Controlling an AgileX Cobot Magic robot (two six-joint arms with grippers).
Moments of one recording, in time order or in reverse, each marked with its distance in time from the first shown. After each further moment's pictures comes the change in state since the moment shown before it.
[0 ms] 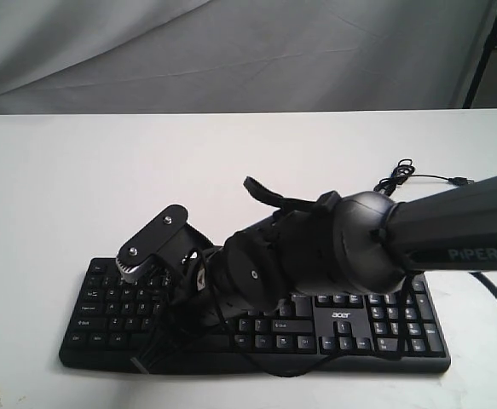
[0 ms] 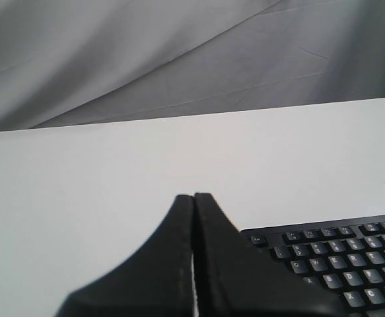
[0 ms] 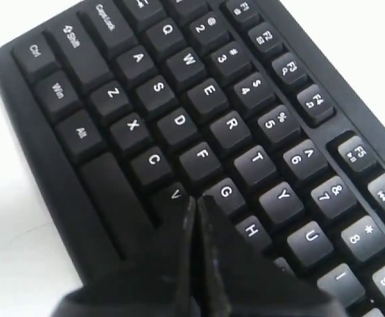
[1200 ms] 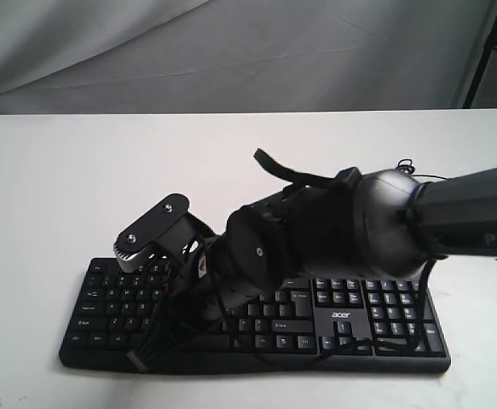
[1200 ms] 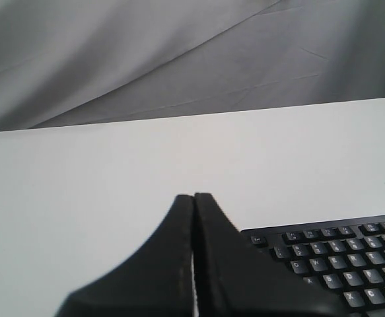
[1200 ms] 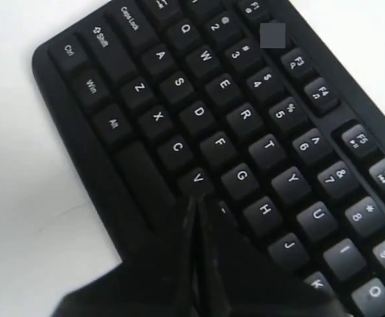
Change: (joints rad) left arm 0.000 0.000 0.000 0.000 0.000 0.000; right arm -0.009 -0.052 -0.023 0.020 0.121 0.000
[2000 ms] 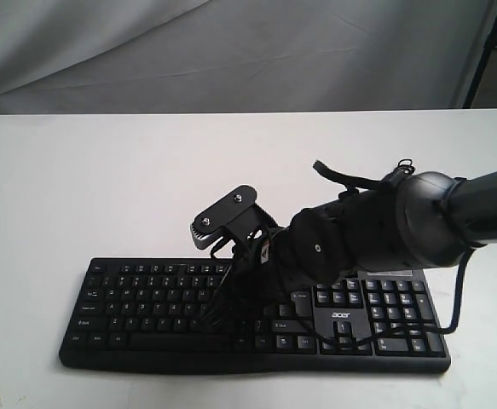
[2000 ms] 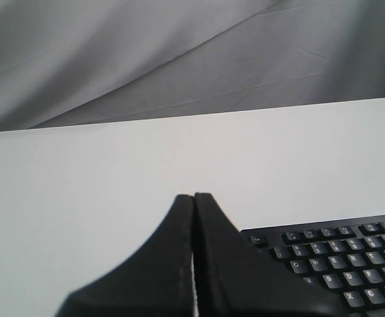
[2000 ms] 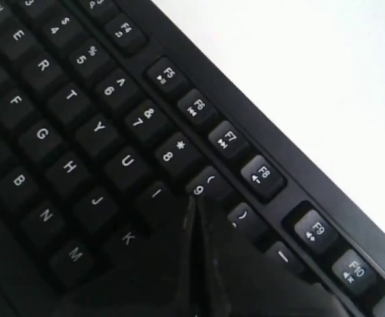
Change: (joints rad) left arm 0.000 0.000 0.000 0.000 0.000 0.000; right arm -0.149 0.006 0.135 -0.022 -0.170 0.002
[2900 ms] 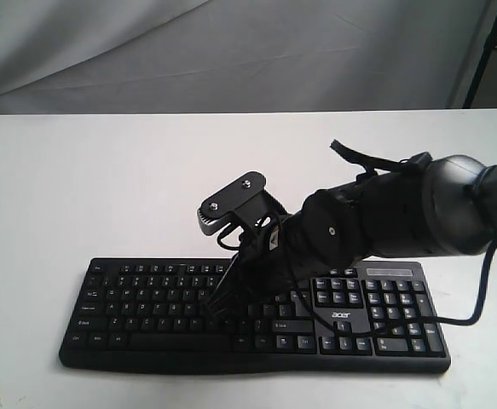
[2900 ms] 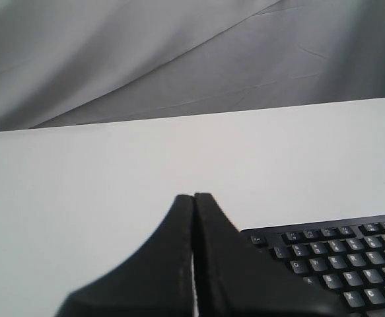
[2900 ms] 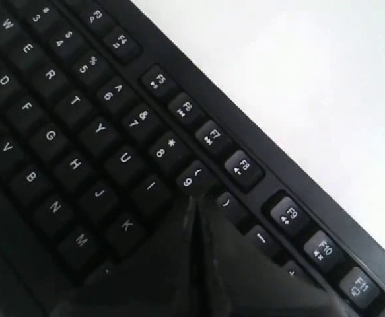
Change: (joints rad) left arm 0.000 0.000 0.000 0.000 0.000 0.000; right arm -0.020 -0.054 0.000 0.000 0.059 0.008
